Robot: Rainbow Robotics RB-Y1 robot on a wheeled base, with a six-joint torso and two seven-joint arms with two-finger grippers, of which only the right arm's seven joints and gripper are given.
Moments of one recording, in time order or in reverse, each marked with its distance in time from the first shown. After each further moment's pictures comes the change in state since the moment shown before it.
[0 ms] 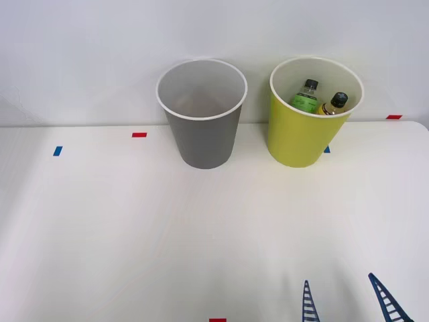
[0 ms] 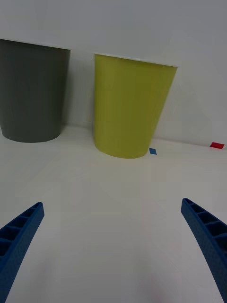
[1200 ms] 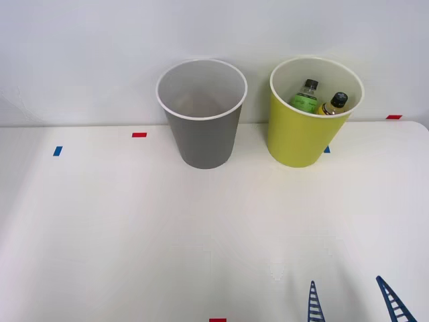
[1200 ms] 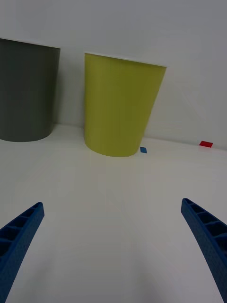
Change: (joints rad) arm 0.012 0.012 -0.015 0.001 -0.010 -0.009 0.014
